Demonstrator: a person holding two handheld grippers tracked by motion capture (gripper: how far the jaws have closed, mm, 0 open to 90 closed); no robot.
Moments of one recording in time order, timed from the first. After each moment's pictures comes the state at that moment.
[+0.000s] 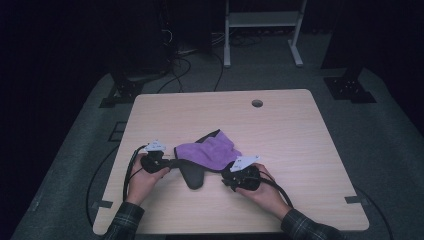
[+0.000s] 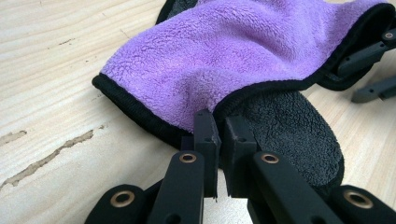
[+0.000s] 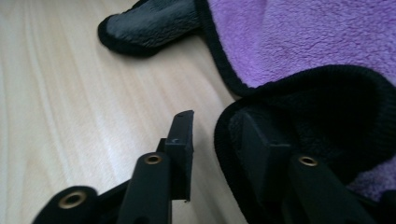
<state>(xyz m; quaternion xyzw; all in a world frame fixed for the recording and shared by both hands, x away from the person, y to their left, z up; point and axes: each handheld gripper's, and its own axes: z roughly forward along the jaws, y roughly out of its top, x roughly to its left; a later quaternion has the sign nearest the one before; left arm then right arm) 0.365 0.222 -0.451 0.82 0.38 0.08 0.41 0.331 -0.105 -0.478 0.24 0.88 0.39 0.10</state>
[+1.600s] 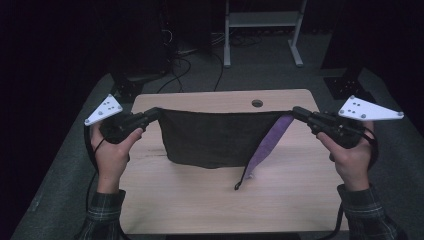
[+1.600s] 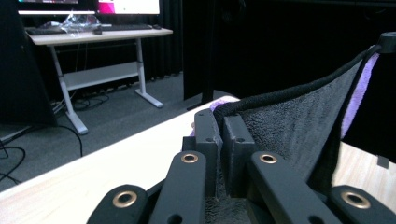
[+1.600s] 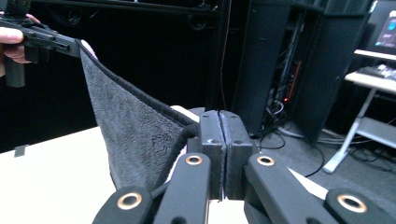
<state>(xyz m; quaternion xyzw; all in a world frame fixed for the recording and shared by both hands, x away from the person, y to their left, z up) 0.330 0.241 -0.266 0.71 0.30 0.23 0.59 0.302 -0.271 -0.260 0.26 0.71 0.59 0.27</state>
